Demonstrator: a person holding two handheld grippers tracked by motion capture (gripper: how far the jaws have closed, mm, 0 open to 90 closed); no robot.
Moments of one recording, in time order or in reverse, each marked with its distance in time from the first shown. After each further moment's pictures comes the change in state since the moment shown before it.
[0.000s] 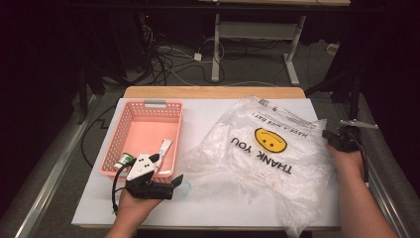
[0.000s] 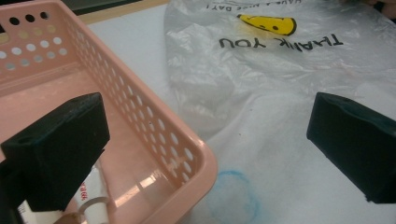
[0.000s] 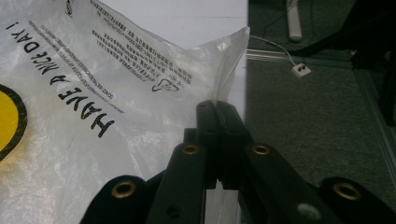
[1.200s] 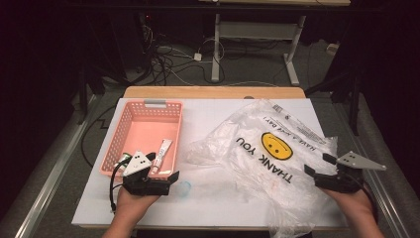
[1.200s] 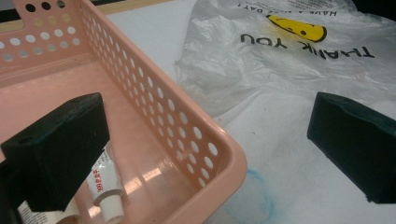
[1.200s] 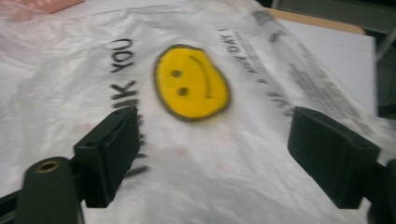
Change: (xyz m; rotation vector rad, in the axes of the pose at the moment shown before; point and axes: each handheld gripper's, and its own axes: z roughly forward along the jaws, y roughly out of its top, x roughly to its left) left arm 0.013 -0.003 0.001 0.006 0.011 -0.042; right arm 0.084 -0.058 -0.105 -0.121 0.257 -0.252
